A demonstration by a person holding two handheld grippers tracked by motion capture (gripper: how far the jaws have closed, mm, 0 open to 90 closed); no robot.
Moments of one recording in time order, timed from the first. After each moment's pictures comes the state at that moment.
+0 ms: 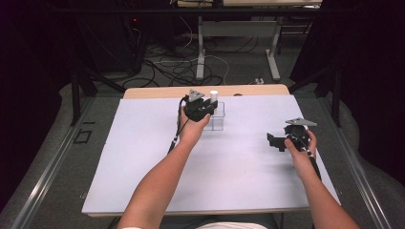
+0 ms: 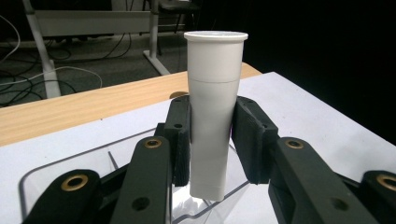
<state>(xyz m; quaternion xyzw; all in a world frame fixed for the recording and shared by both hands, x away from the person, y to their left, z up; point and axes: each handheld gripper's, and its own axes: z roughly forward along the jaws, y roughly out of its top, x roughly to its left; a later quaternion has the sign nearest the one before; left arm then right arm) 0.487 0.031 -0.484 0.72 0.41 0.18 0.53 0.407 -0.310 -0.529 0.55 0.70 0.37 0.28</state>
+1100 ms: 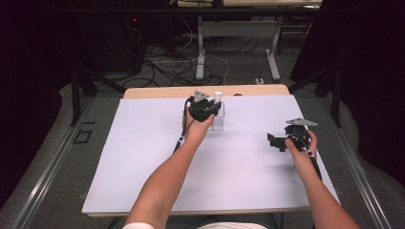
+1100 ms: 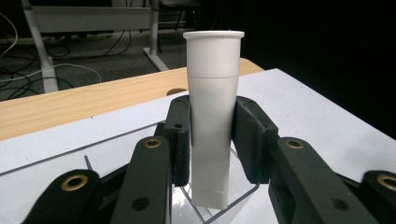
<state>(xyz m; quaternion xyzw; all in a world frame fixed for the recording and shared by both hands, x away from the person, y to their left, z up) 0.496 0.017 -0.495 0.71 0.41 0.18 0.53 0.406 -0.311 -0.529 0.55 0.70 0.37 0.28</state>
